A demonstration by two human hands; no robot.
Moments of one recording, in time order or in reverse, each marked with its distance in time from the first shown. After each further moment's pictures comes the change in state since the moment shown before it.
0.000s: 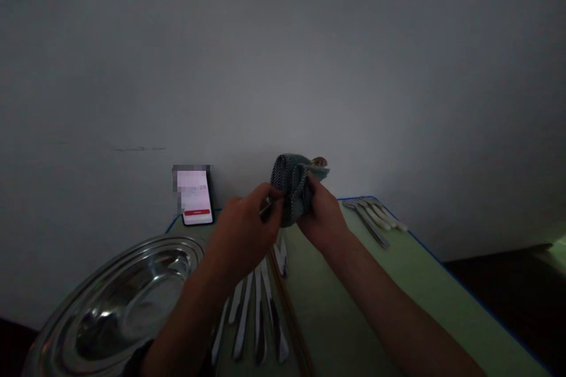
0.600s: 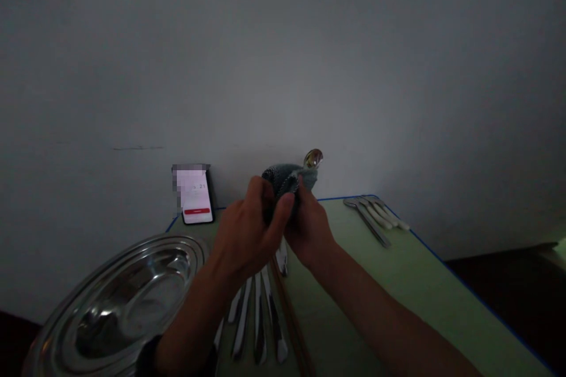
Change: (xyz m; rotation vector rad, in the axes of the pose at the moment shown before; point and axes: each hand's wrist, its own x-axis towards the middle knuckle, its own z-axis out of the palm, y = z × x) left_hand 0.001 0.006 0.002 -0.077 -0.003 -0.055; right_hand -0.016 0.020 -0.001 -0.045 -0.122 -0.037
